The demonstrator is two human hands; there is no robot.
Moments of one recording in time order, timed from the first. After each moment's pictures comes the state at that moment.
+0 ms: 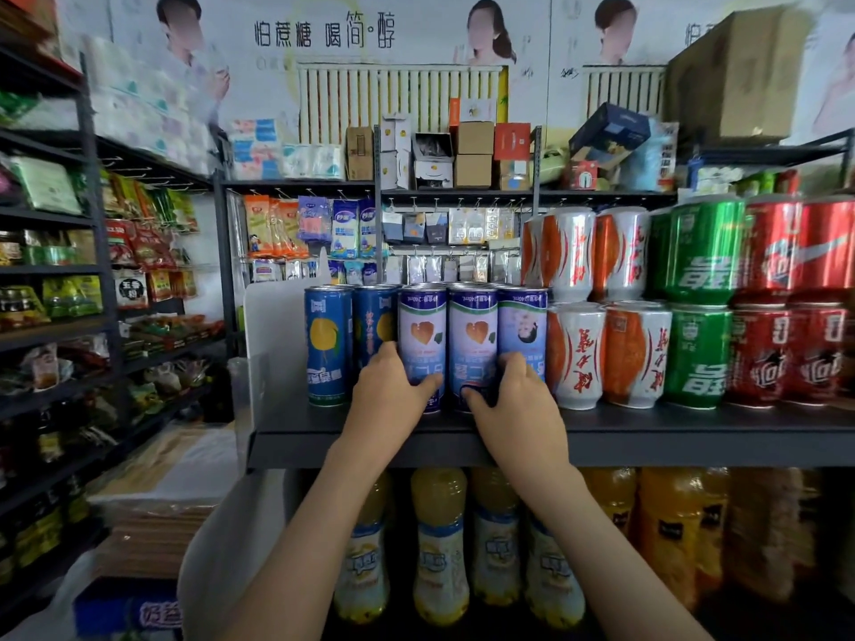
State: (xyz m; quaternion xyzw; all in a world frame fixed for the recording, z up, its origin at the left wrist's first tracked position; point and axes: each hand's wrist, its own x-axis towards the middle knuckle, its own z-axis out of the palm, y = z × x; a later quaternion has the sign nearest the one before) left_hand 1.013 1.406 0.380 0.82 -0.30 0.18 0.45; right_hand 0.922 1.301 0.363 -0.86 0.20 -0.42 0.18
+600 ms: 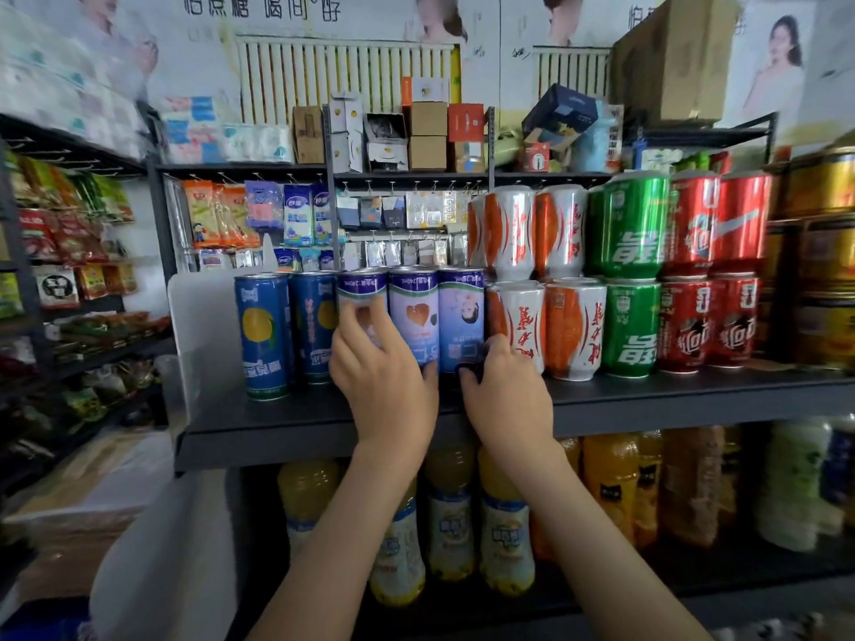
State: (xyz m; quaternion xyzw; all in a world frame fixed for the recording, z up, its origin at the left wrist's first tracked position) left_hand 0.968 1.353 0.365 0.81 -0.23 0.43 0.34; right_hand 0.897 1.277 0.370 -0.85 0.26 -0.43 0.16
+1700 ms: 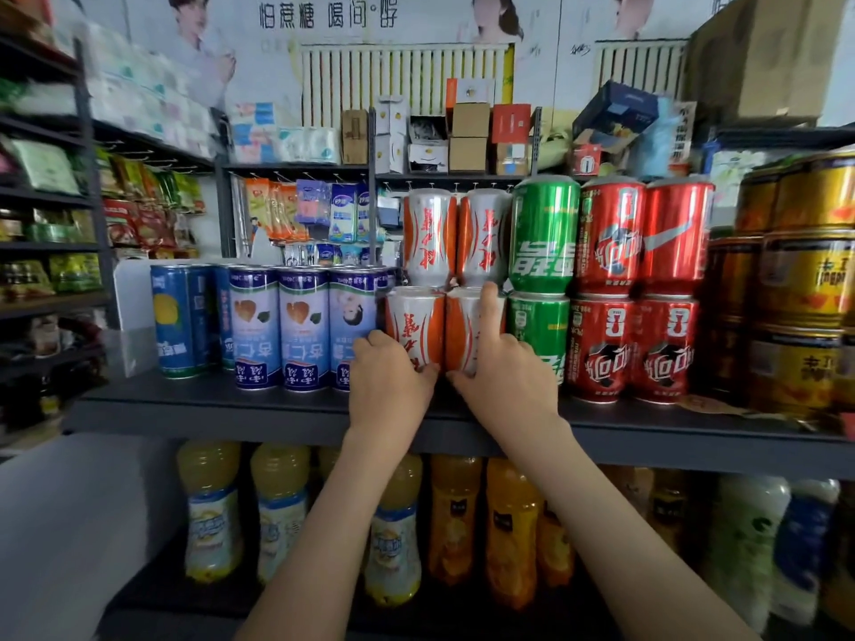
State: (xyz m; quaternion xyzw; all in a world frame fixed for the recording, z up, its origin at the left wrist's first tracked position) left_hand 0.894 1.236 0.382 0.86 -0.17 0.25 0.40; right_hand 0.842 1.128 0.381 -0.89 0.14 -0.43 0.03
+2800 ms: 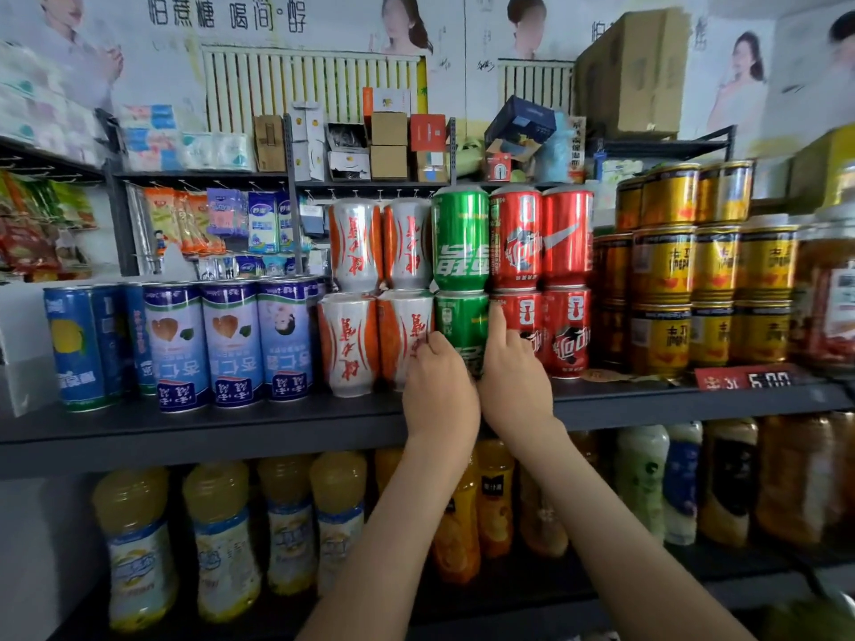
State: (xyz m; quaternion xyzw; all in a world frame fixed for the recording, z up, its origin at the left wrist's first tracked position) left_hand 0.826 1.165 0.376 0.84 -0.30 0.28 0.35; right_hand 0.800 1.083 0.368 -0.86 0.22 -0.45 0.03
